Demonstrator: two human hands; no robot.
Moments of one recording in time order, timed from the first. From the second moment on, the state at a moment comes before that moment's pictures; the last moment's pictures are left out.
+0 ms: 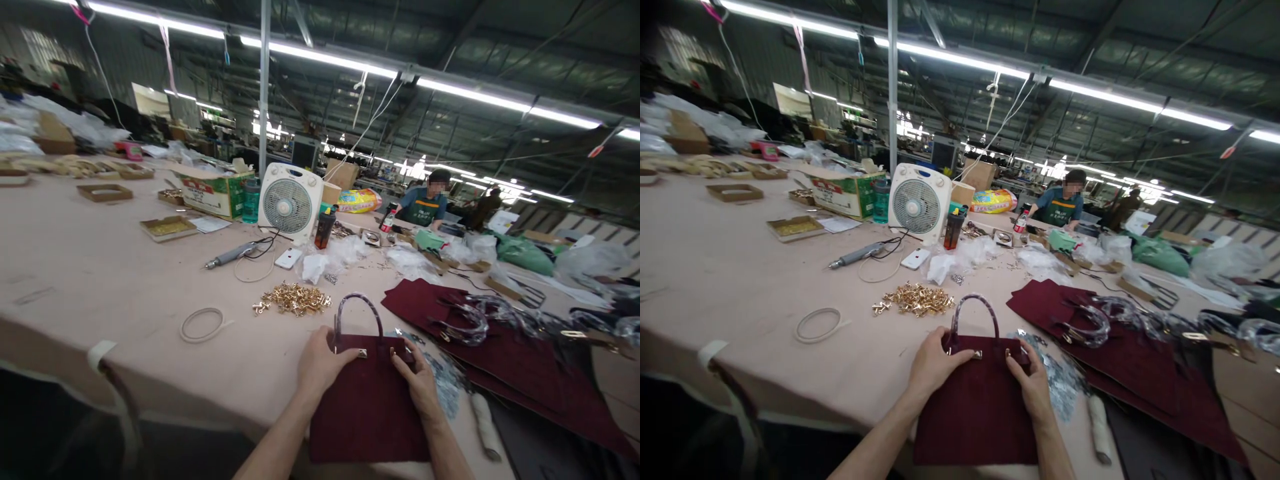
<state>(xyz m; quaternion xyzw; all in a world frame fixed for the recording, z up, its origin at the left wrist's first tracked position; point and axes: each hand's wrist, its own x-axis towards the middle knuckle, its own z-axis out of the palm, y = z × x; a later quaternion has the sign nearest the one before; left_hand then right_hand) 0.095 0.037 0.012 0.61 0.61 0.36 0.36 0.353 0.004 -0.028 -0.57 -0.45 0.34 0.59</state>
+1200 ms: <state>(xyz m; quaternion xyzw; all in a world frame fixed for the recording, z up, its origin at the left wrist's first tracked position) 0.092 0.004 0.019 0.66 0.36 0.47 0.46 0.315 -0.129 0.042 -0.60 -0.31 0.18 0.72</state>
